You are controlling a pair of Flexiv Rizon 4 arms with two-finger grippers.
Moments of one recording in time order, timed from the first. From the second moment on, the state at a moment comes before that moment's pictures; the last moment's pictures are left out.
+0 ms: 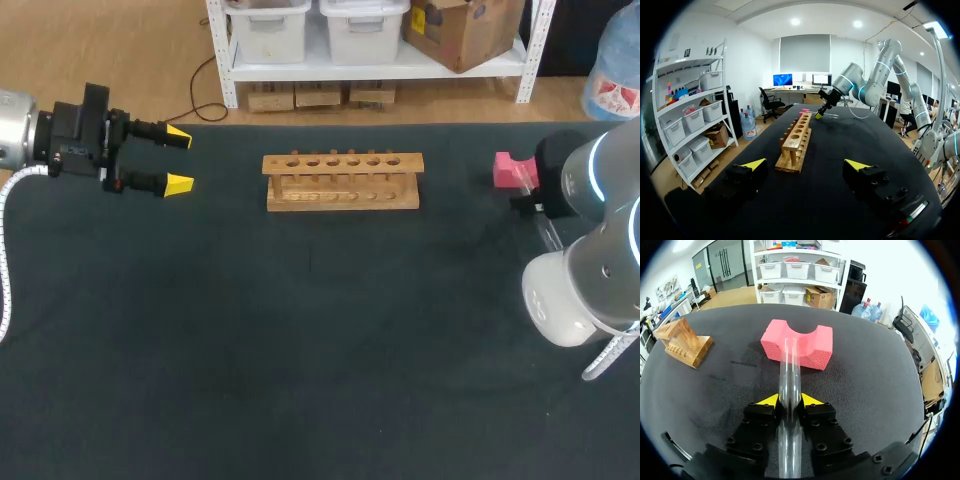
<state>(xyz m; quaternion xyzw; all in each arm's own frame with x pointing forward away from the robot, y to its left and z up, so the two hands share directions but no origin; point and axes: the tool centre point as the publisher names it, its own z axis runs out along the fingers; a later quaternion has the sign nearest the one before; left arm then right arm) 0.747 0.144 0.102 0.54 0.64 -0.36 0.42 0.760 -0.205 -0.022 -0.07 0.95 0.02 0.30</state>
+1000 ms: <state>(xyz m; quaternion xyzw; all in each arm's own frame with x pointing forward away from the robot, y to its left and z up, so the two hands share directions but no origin) 0.747 0.144 0.102 0.54 0.64 -0.36 0.42 0.741 -0.175 0.055 0.00 0.94 0.03 0.35</state>
